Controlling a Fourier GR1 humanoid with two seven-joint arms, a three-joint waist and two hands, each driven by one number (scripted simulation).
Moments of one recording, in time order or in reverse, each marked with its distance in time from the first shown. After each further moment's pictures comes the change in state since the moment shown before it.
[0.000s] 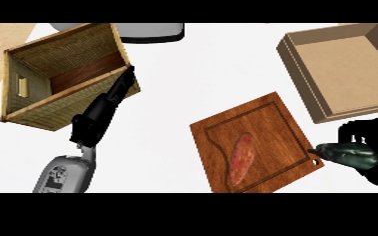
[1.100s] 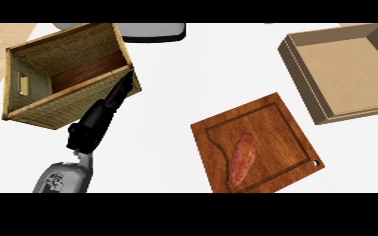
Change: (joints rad) left arm 0.047 -0.002 0.005 -0.028 -0.015 -0.031 -0.016; right arm 0.253 -0.198 -0.729 -0.104 -0.651 0.285 -0.363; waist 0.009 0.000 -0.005
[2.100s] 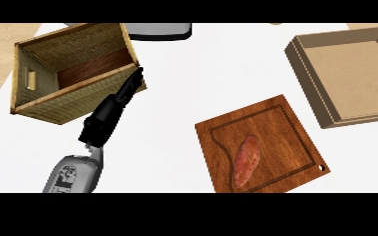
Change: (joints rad) left arm -0.053 -0.051 0.001 0.043 -0.045 -0.005 -0.001; right arm -0.584 -0.047 0.183 0.325 0.076 0.042 0.328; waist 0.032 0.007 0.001
